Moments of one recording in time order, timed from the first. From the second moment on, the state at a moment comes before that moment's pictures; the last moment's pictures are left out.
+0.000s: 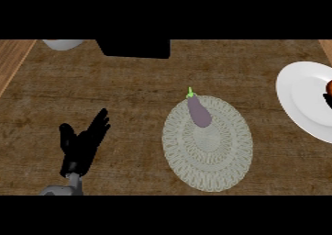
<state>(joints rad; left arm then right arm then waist) -0.03 0.10 -0.10 -1.43 0.10 0.03 0.23 -0.63 -0.60 -0.49 -0.38 0.40 -0.61 -0.32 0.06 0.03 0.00</state>
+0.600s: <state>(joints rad) -0.03 0.08 -0.11 -1.43 0.09 0.04 0.23 -0.69 -0.62 -0.58 -0.26 0.30 -0.40 -0.50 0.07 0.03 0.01</state>
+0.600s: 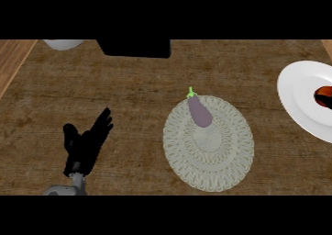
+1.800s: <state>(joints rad) -0.01 0.09 -0.07 -1.41 0.09 0.04 0.22 -0.42 -0.78 -0.71 -0.19 0.12 0.19 -0.79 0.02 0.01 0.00</state>
